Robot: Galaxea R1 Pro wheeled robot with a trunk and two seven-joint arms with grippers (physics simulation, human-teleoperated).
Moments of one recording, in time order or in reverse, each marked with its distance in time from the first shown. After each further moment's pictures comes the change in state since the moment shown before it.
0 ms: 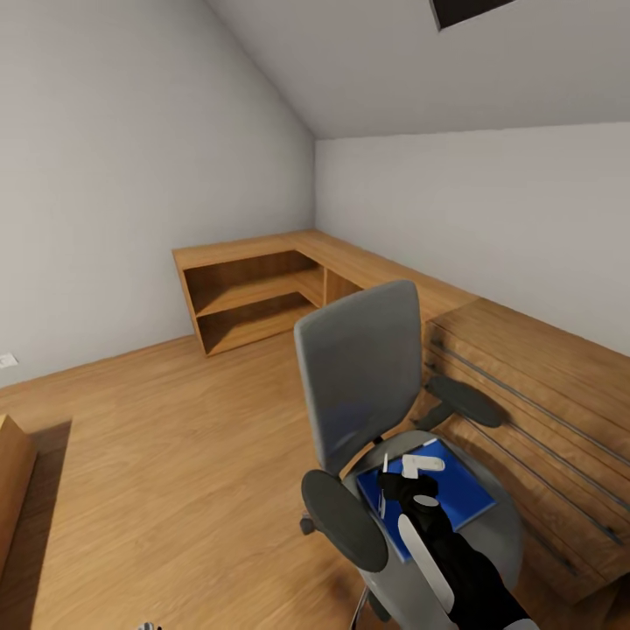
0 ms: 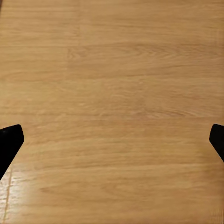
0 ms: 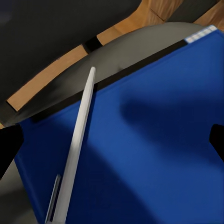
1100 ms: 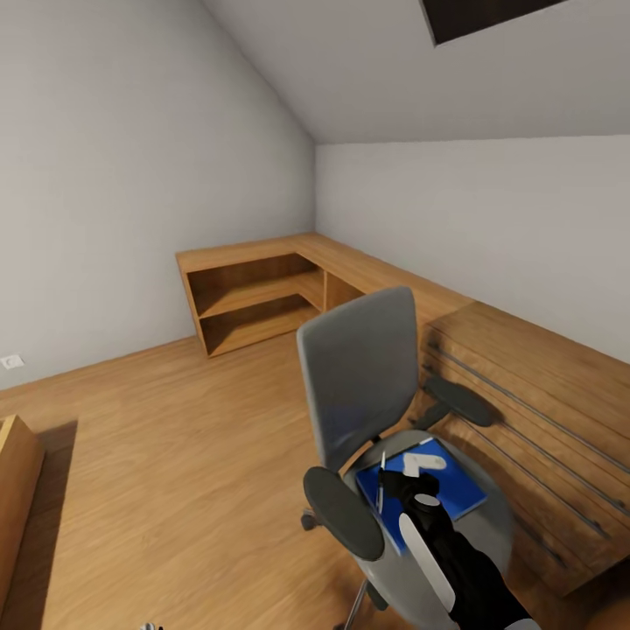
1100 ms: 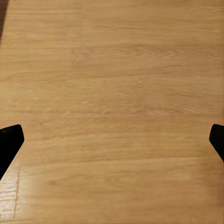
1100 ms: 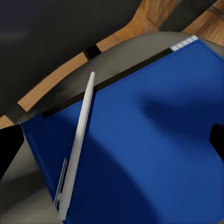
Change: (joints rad) left arm 0.000 0.000 -0.003 0.001 -0.003 -0.002 -0.005; right arm 0.000 -0.002 -0.005 -0.006 0.002 -0.011 0.001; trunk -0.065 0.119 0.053
